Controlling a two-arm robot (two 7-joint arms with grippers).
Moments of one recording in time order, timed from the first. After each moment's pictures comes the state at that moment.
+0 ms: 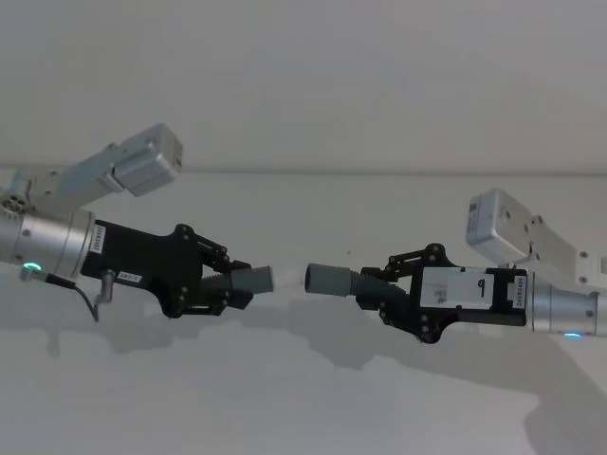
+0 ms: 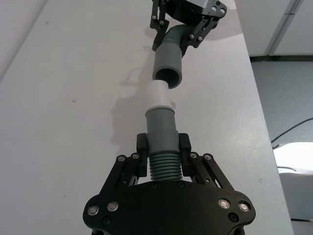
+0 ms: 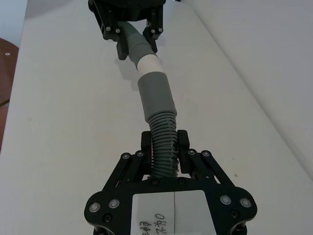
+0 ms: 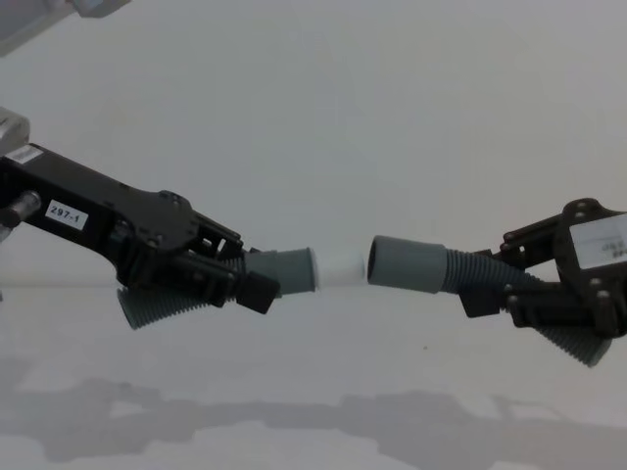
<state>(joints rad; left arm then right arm) -0.69 0.65 0.63 -1.48 -0.37 0.27 -1.19 0.41 0.70 -0.51 -1.63 0.31 0.05 0.90</state>
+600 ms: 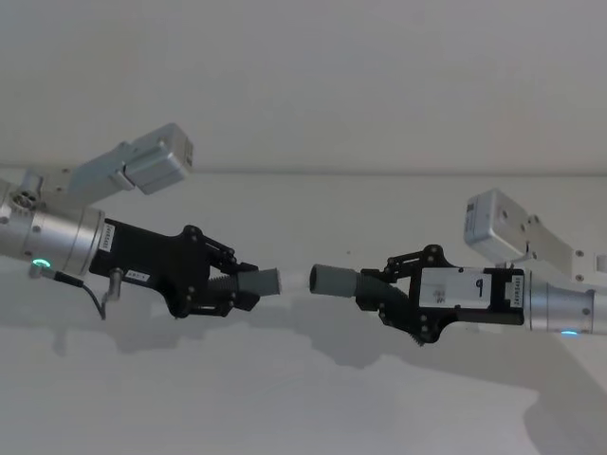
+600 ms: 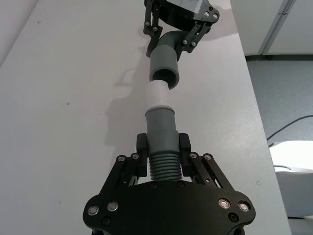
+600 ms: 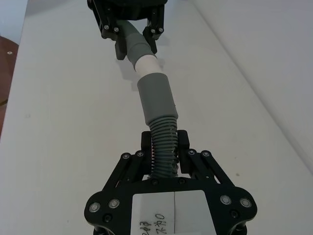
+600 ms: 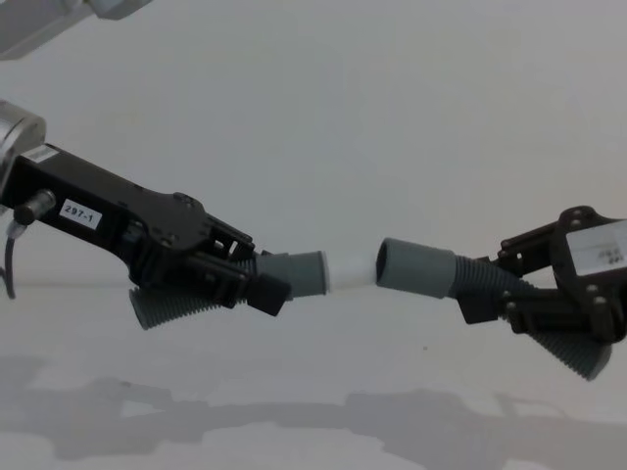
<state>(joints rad) -0.72 0.63 0.66 -1.46 -0.38 0.28 -1.20 0.44 0.69 -0.53 -1.59 0.31 0.03 0.91</state>
